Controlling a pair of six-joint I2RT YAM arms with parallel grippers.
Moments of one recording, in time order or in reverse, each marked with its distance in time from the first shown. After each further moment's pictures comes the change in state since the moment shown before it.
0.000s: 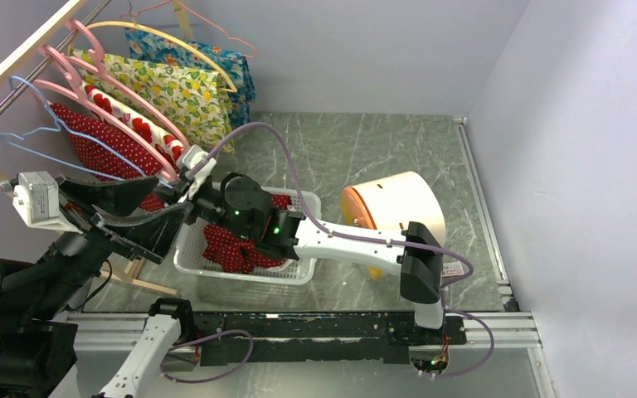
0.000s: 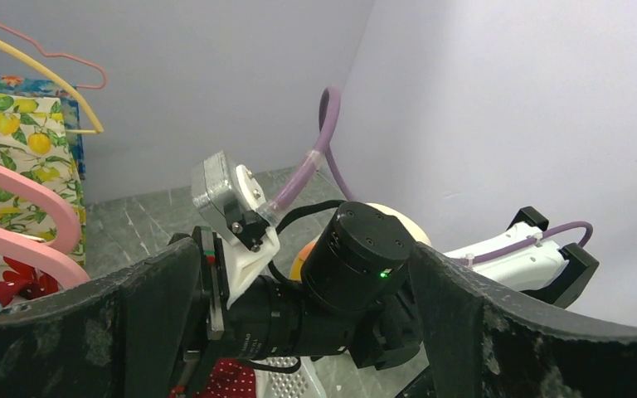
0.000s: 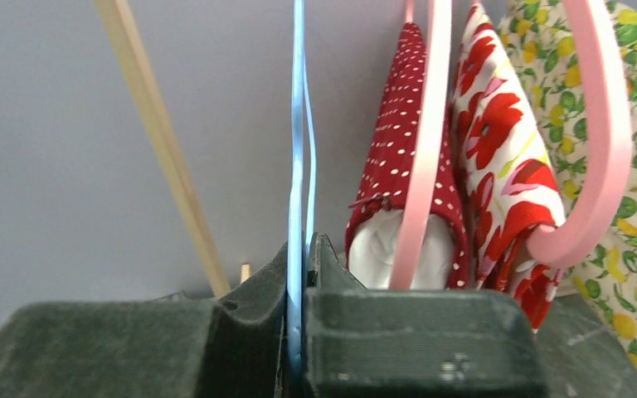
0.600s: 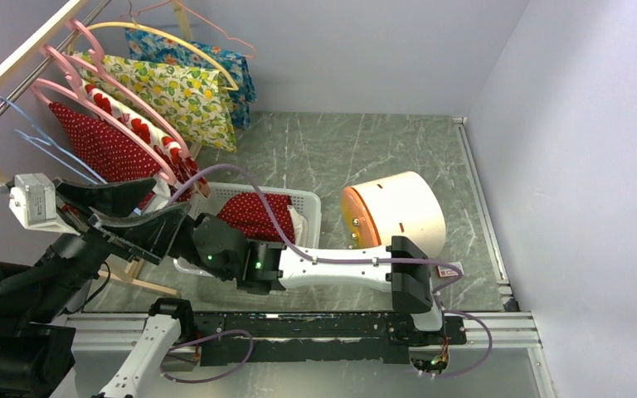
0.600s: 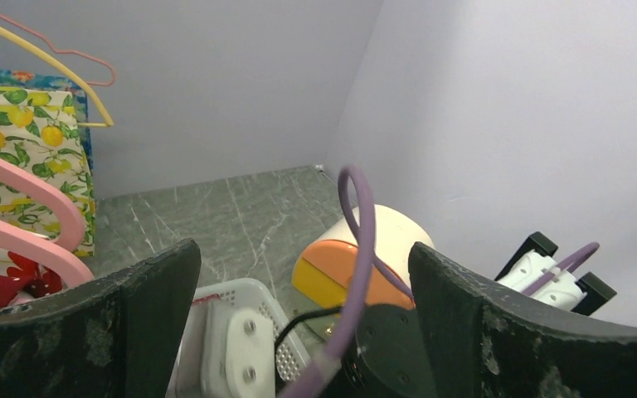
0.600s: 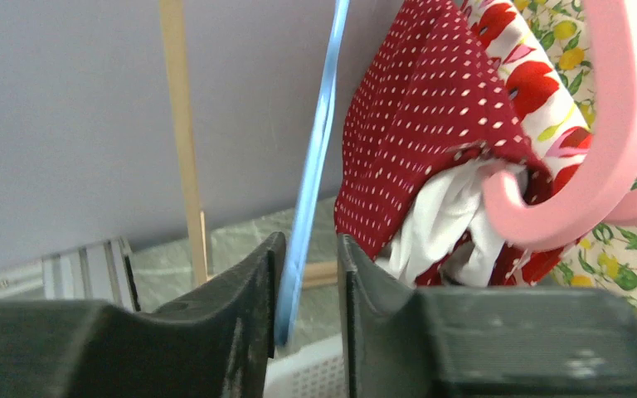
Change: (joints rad) left arm 0.000 -0.001 0.011 -0.019 -0.013 -0.003; right arm 0.156 0.081 0.100 -0.109 0.272 -0.247
